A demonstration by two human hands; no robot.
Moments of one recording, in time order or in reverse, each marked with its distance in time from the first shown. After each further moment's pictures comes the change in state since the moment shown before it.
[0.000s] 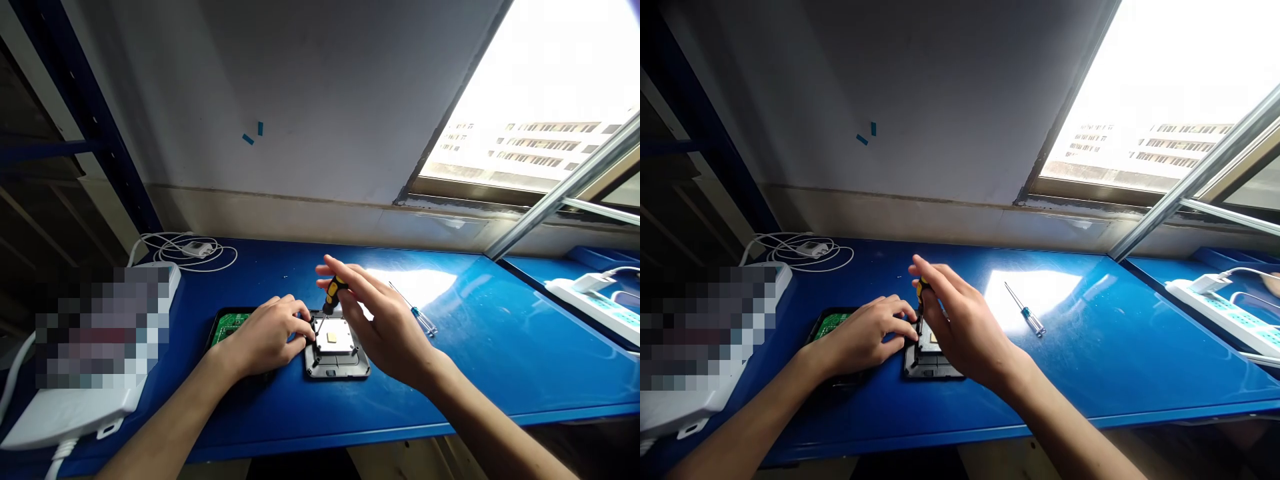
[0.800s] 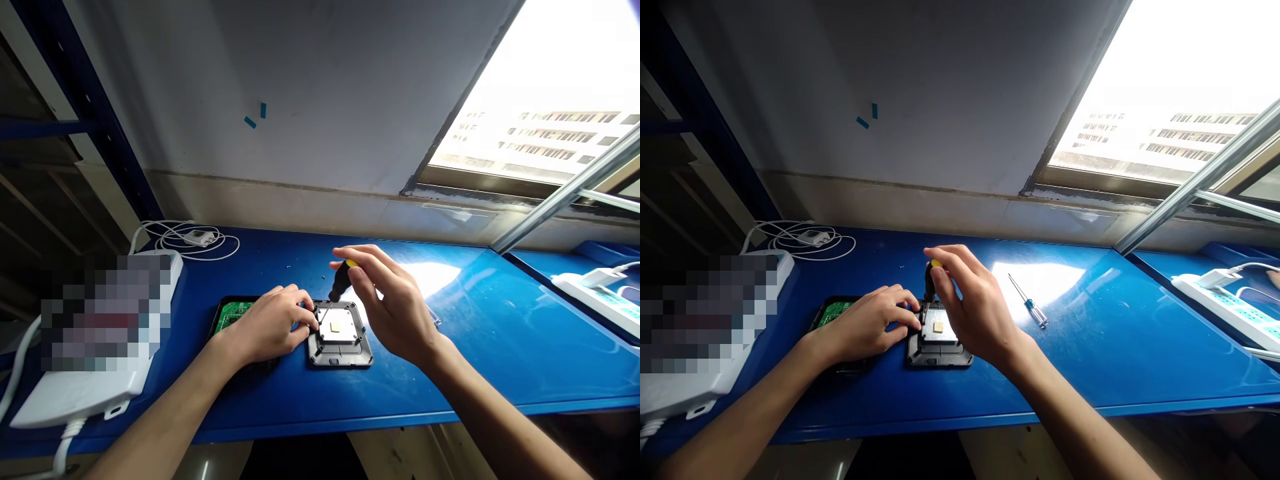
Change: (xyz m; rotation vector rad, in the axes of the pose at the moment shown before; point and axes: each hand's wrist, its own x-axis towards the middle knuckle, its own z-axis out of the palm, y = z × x) left_hand 0.000 0.003 -0.004 0.005 -0.017 -0.012; right_hand 0.003 0.007 0.000 -0.046 0.065 0.101
